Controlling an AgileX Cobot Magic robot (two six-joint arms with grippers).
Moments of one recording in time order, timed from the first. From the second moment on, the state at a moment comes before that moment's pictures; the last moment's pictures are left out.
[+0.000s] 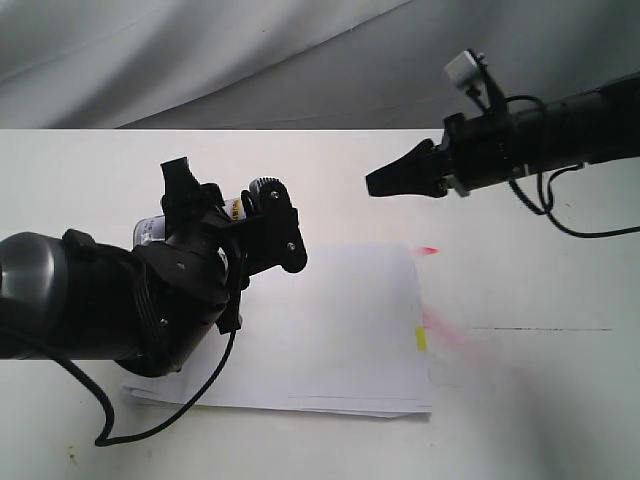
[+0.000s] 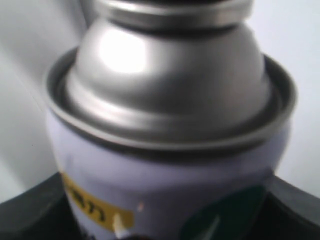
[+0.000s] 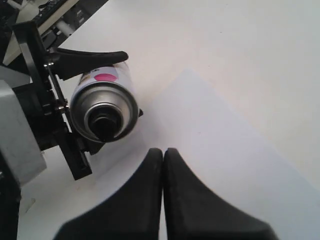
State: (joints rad) left arm -0.84 1.85 -0.88 1.63 0.73 -0.93; right arm 0.11 2.00 -1.29 1.33 1.13 -1.44
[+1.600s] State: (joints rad) left arm -0.84 1.85 -0.88 1.63 0.73 -0.93; right arm 0.27 2.01 -1.29 1.38 1.03 -1.66
